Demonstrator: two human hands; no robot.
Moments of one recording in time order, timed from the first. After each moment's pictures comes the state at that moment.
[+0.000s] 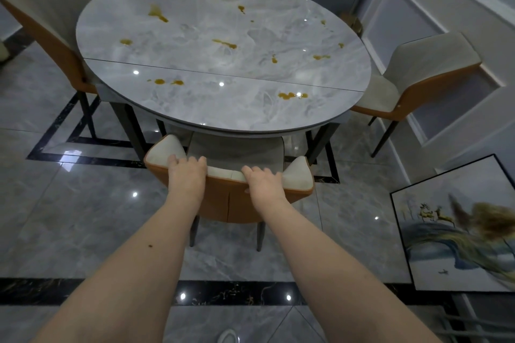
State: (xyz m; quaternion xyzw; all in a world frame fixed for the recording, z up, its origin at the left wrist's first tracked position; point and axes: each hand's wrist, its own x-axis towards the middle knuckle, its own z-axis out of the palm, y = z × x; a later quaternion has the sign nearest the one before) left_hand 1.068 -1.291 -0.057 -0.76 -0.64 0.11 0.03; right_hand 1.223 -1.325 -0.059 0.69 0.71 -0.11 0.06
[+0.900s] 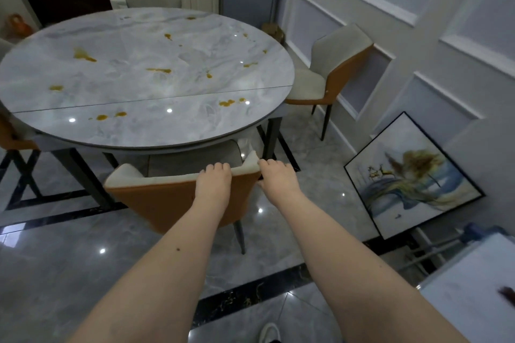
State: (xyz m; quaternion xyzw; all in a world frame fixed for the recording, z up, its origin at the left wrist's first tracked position) left_hand 1.169 -1.364 -0.012 -0.87 -0.49 0.01 -0.01; right_hand 1.303 -1.423 0.002 0.79 0.61 -0.02 0.01
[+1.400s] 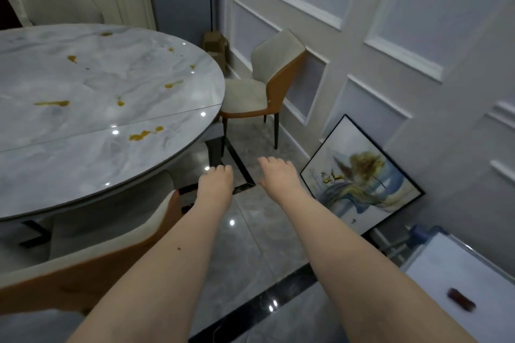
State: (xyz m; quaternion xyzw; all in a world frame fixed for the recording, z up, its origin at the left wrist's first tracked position) left_hand 1.435 -1.345 0.005 -0.91 -0.40 0.04 -0.03; right_hand 1.562 -1.425 0.022 0.84 0.54 -0.02 0.01
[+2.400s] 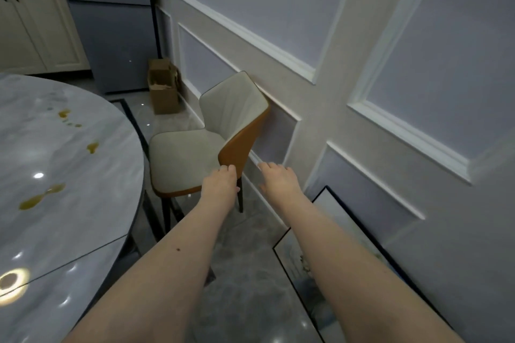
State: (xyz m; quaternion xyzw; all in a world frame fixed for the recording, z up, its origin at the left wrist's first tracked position) left_hand 1.912 -1.027 0.039 -0.93 -0.34 -0.02 -0.10; right_hand 2.016 -1.119 0.059 0.88 0.48 -0.03 0.03
